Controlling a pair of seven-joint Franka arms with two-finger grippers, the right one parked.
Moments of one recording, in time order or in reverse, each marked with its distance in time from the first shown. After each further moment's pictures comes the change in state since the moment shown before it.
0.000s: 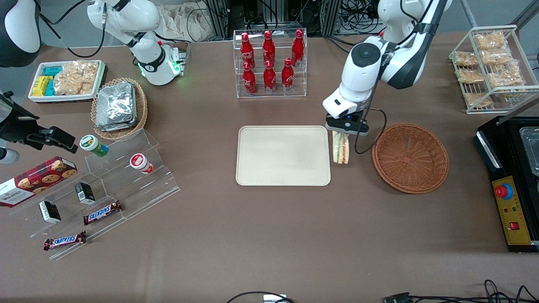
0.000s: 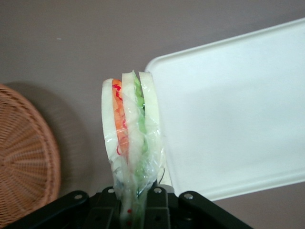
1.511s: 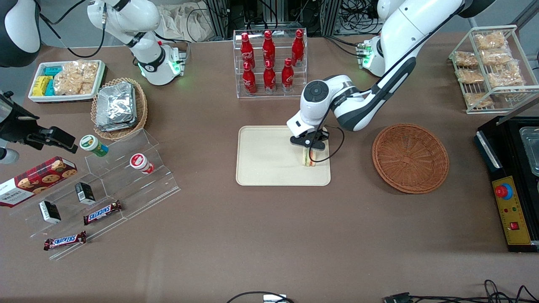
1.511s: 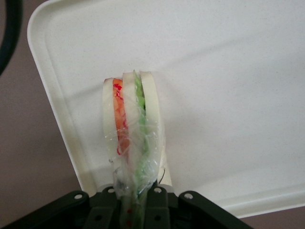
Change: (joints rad) arm -0.114 0.548 -0.025 0.208 0.511 -0.036 -0.479
